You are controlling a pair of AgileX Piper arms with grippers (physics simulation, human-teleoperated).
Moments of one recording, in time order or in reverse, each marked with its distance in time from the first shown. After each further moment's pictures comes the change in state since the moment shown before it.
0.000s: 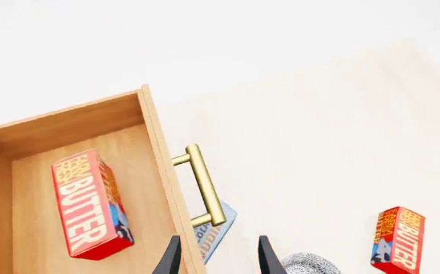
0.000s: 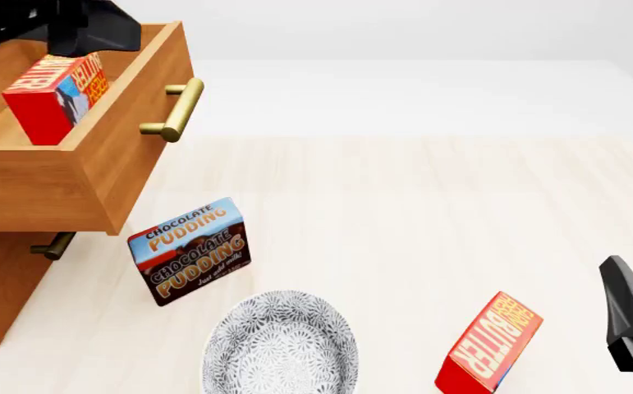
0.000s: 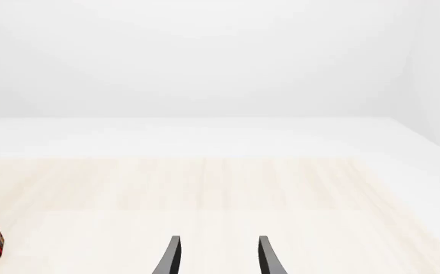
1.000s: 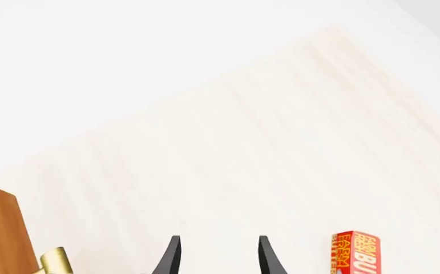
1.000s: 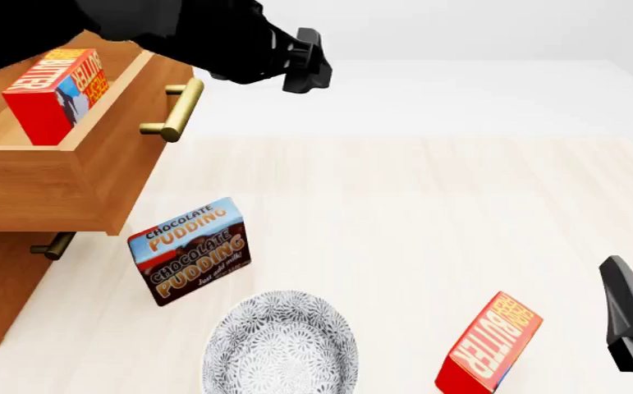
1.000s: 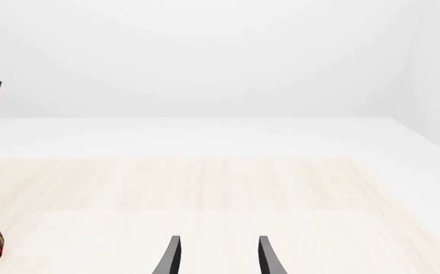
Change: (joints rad) left arm -0.256 0.439 -0.123 -0.286 -0.091; right arm 0.000 0.000 0.000 0.000 0.000
